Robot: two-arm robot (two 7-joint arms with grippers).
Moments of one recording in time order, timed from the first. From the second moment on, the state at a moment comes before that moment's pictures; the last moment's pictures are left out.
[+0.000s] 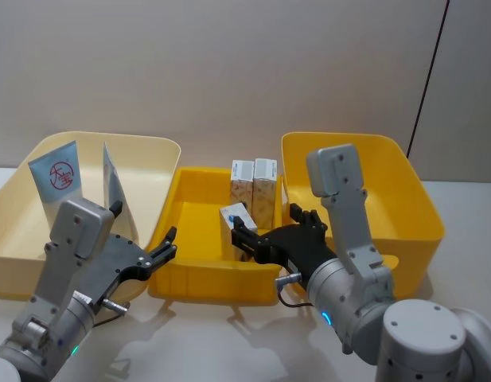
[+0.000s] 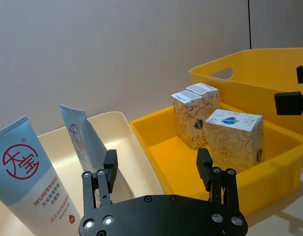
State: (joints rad) left arm -0.24 0.38 0.45 -1.63 -0.20 0.01 -0.01; right arm 0.18 0.12 -0.37 -1.84 0.18 0.58 -0.06
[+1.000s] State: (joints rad) left arm -0.24 0.38 0.45 -1.63 -0.20 0.01 -0.01; right arm 0.26 0.08 -0.41 -1.73 0.12 0.57 -0.06
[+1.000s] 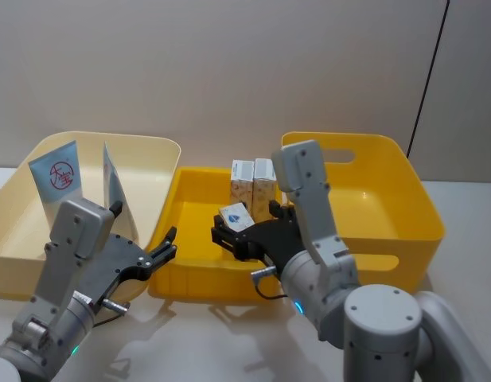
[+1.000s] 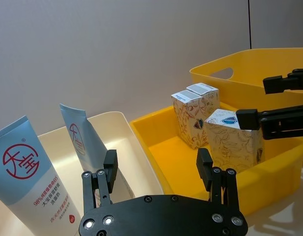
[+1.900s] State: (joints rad) left arm -0.24 0.38 0.45 -1.63 -0.20 0.01 -0.01; right arm 0.31 0.01 -0.43 -1.57 0.07 0.57 -0.10
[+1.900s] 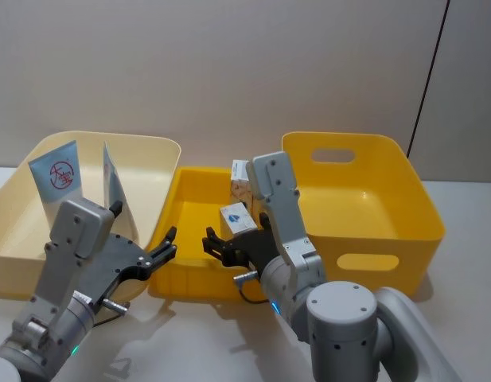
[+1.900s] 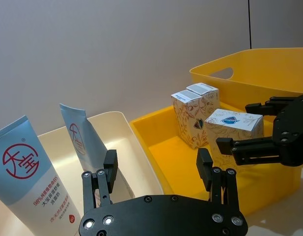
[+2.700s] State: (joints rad) left arm -0.24 0.38 0.45 -1.63 -0.20 0.01 -0.01; right arm 0.32 -0.01 -0.42 -1.55 0.07 0.58 -0.10
